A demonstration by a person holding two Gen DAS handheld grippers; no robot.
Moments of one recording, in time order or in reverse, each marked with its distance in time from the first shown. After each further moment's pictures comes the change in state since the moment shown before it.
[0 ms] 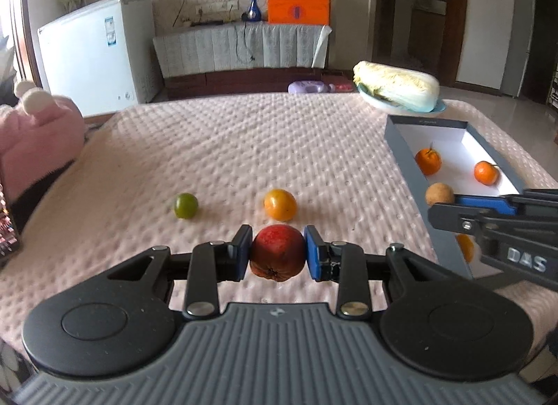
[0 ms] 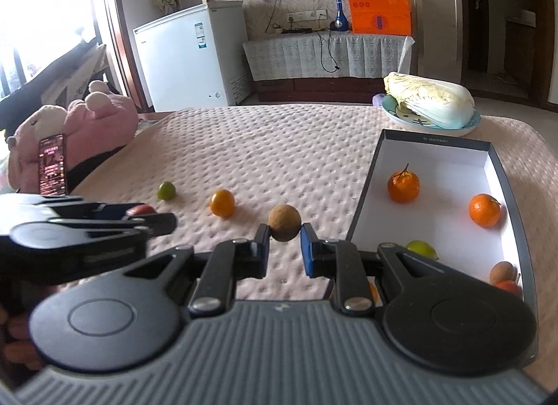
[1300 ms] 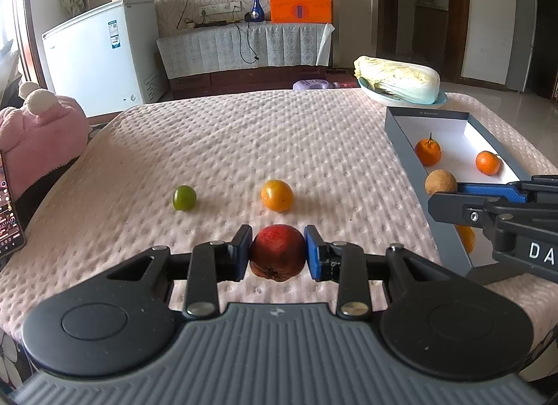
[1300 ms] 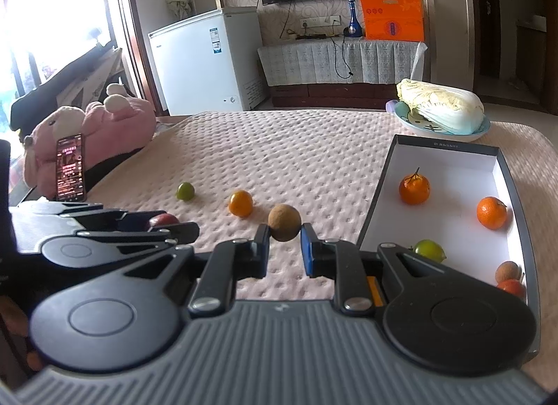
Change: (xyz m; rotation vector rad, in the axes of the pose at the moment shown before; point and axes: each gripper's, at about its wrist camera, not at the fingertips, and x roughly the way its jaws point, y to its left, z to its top) left arm 0.006 -0.013 -0.011 0.007 0.010 0.029; right arm -0.012 0.004 -0.003 -0.012 -0.017 0.038
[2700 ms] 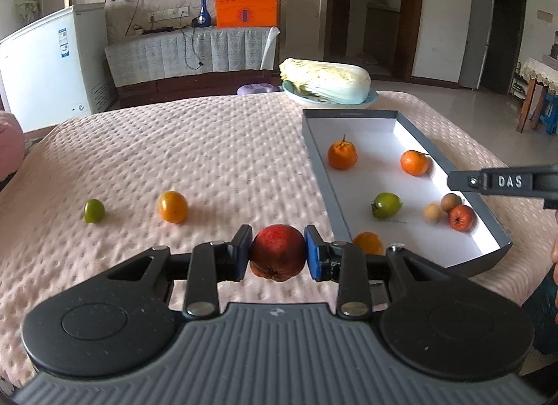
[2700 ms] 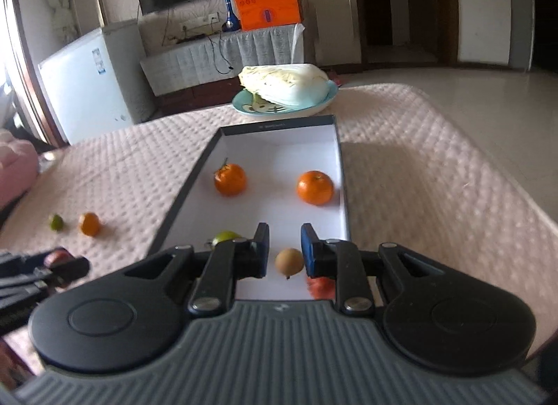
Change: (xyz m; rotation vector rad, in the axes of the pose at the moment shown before) left arm 0.001 -0.070 0.004 0.049 -0.023 -0.174; right arm -0.026 -0.114 -0.009 0.251 0.006 -0.298
